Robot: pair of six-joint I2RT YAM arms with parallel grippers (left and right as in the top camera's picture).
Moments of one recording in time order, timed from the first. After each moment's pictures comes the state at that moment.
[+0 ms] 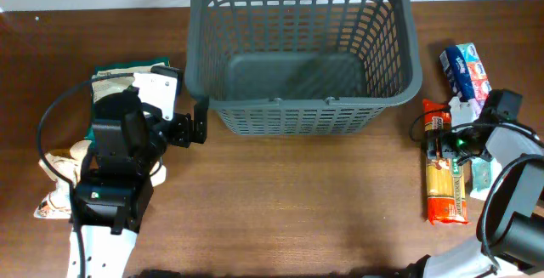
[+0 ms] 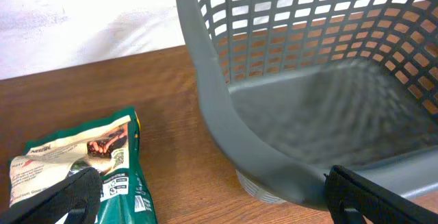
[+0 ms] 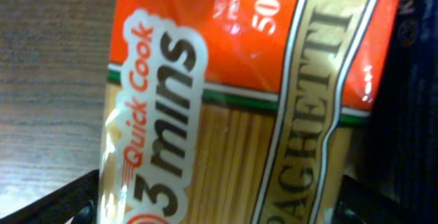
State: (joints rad) left arm -0.10 1.02 1.00 -0.49 0.11 0.09; right arm -0.48 1.81 1.00 -0.49 -0.18 -0.48
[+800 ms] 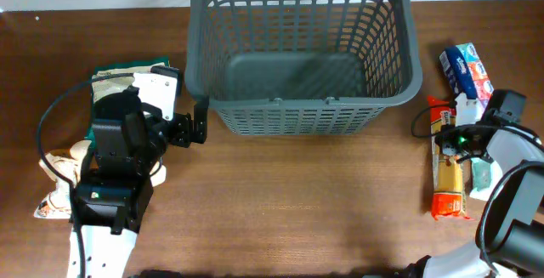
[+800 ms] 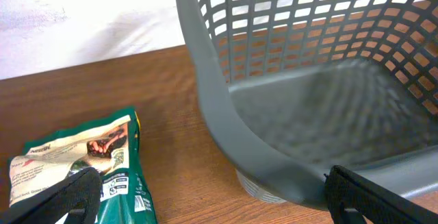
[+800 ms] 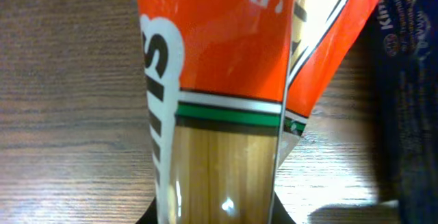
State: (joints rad) left arm -0.10 1.02 1.00 -0.49 0.12 0.09; right arm -0.48 1.78 0.99 -0.47 -0.21 -0.37
